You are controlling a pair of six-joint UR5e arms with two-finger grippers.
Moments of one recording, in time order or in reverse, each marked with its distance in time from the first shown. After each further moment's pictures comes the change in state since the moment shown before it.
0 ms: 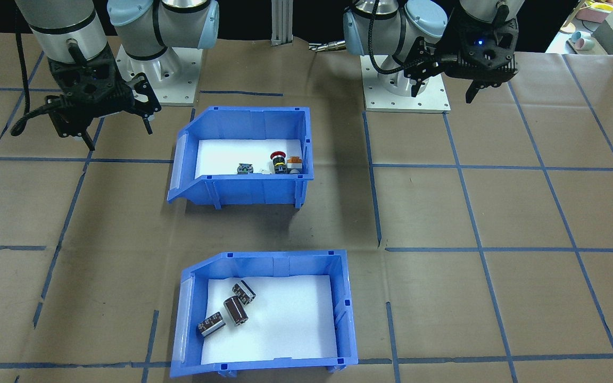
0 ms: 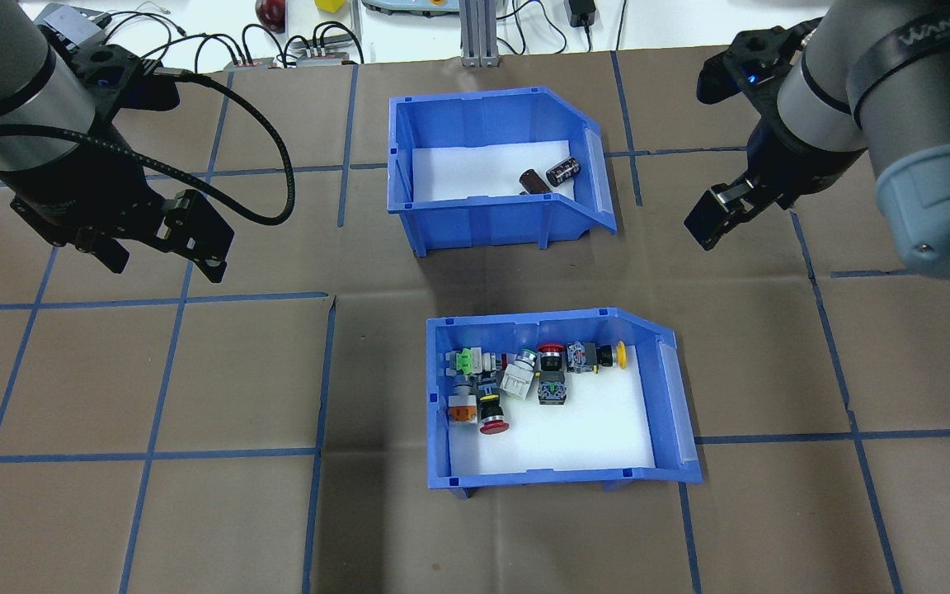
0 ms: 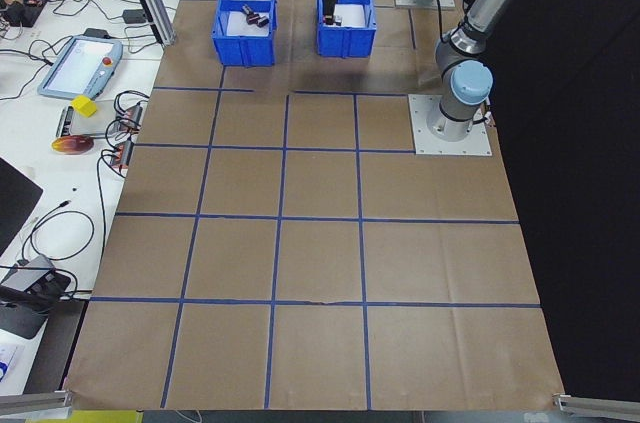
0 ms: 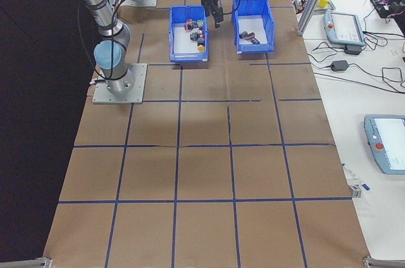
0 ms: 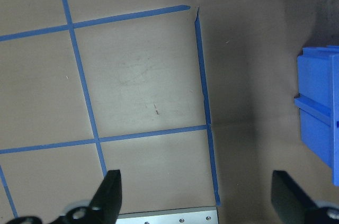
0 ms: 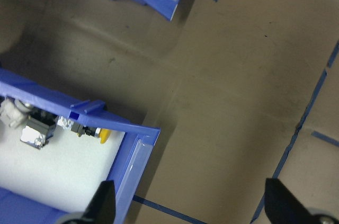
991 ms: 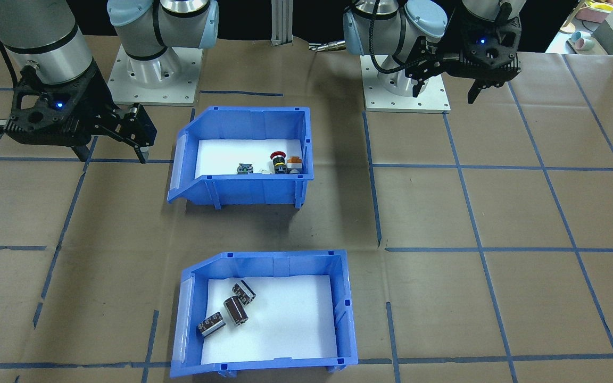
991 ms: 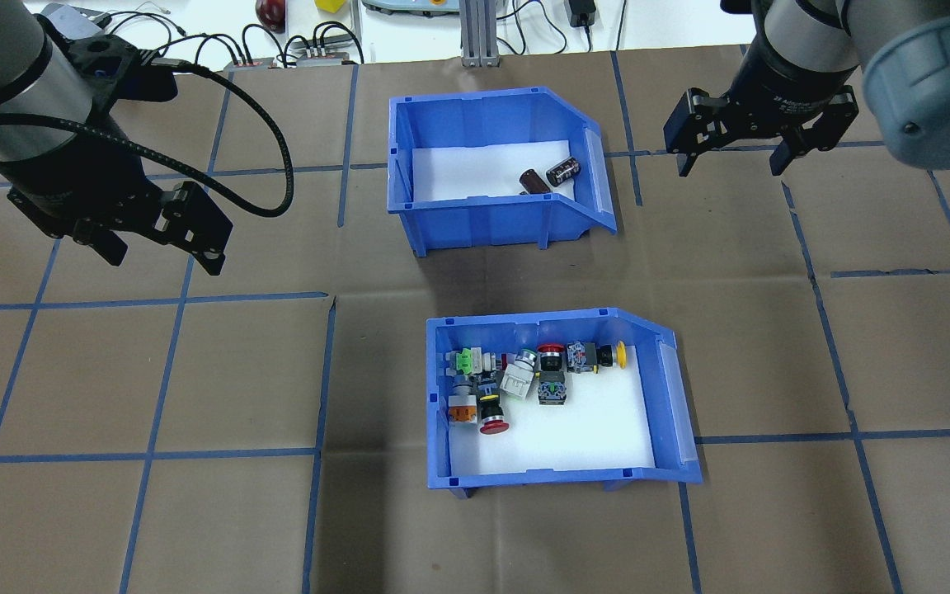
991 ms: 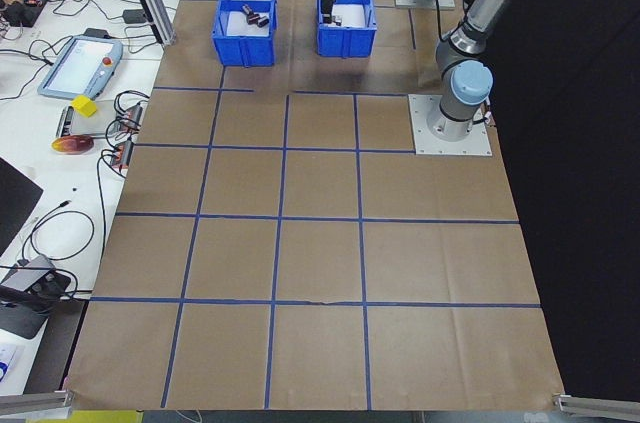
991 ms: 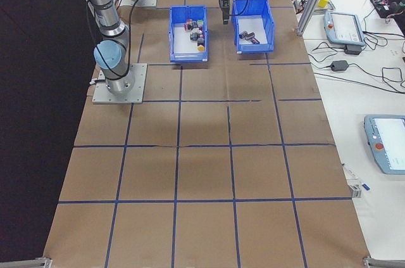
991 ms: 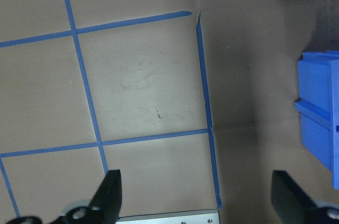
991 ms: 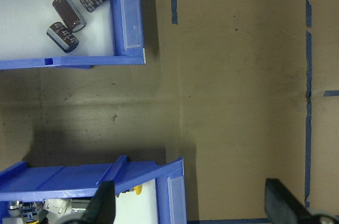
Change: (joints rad) left arm -0.001 -0.002 0.007 0.000 0.000 0.001; right arm 0.009 0.115 -0.155 0.063 0.025 0.377
